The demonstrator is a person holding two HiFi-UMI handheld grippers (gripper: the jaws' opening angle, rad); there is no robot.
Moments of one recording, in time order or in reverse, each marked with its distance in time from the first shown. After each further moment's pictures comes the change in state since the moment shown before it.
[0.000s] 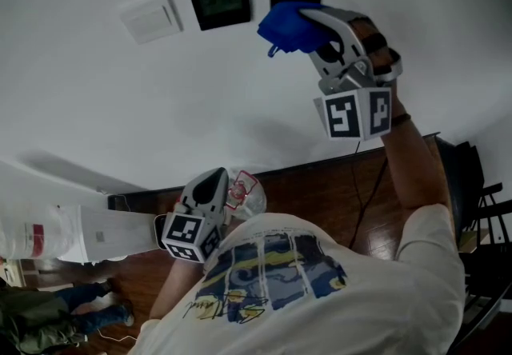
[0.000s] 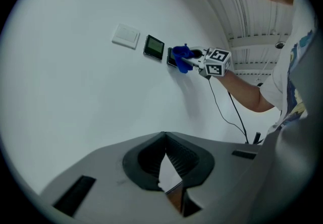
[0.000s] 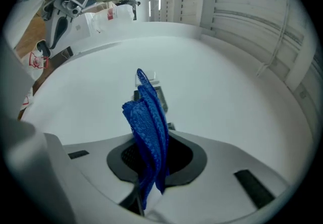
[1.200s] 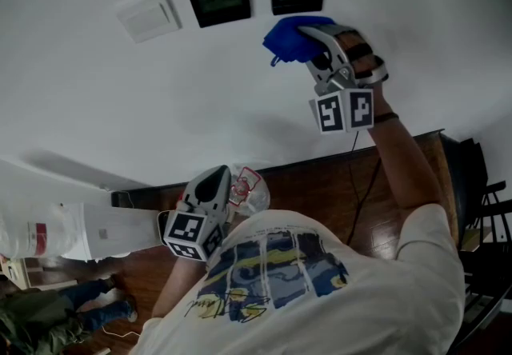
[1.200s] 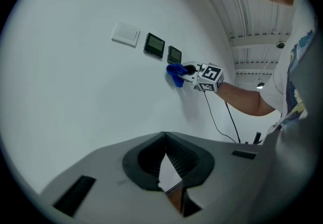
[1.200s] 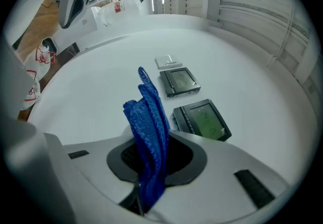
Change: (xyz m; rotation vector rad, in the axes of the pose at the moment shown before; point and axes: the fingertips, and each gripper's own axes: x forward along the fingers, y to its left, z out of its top) left arm 0.004 -0.001 -0.005 -0.013 0.030 0.006; right arm 0.017 0.073 -0.046 -0.014 0.061 0.075
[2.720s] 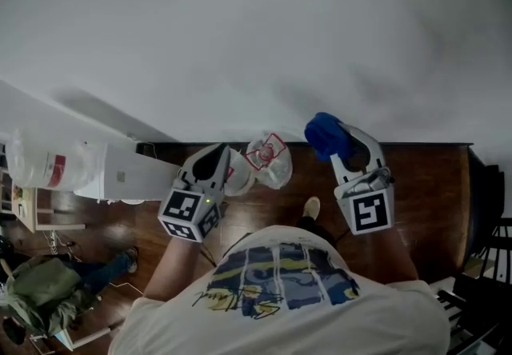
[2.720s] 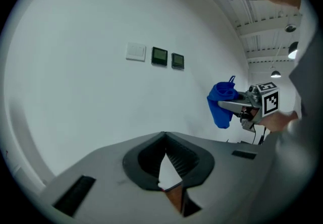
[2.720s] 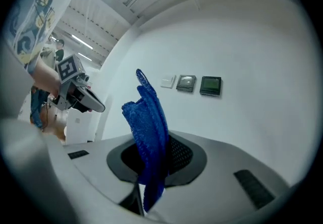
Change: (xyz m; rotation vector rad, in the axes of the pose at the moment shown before) left arm -0.091 -0.012 -0.007 0.037 0.019 0.199; right arm -0.206 0.113 0.082 1.058 -0.061 0.225
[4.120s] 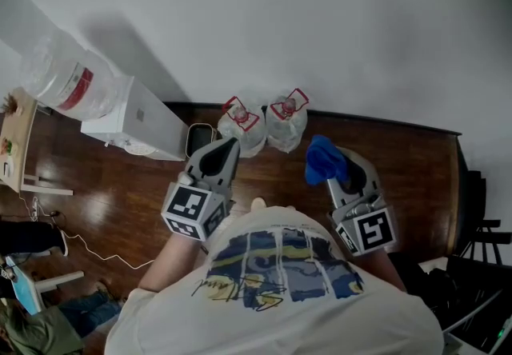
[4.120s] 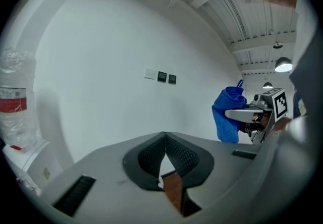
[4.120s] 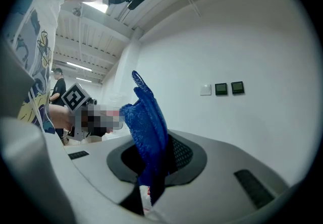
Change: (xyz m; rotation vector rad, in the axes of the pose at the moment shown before) left arm -0.305 0.023 -0.090 -0.066 -0.070 -0.048; right arm -0.139 0.321 0.102 0.170 -0.021 0.102
